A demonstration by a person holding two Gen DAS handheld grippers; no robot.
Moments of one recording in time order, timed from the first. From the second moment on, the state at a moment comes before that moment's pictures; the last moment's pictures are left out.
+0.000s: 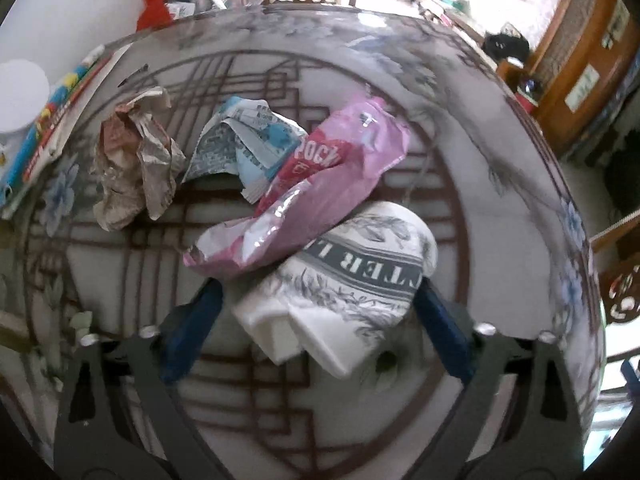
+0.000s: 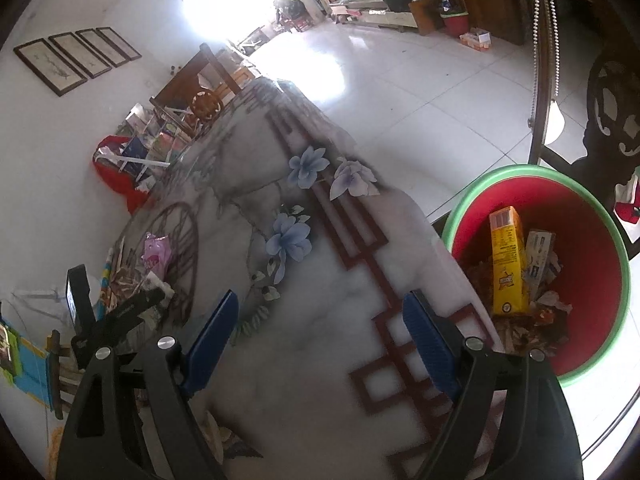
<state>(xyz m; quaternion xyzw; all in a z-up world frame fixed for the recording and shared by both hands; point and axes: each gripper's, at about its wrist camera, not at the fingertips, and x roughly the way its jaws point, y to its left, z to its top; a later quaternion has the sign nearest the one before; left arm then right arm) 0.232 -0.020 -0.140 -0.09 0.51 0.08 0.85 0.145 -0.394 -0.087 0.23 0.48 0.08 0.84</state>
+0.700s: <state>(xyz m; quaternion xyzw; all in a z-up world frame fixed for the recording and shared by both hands) 0.050 0.034 -0.101 -0.19 0.48 0.03 0.85 0.153 -0.253 -0.082 0.14 0.49 0.18 0.84</state>
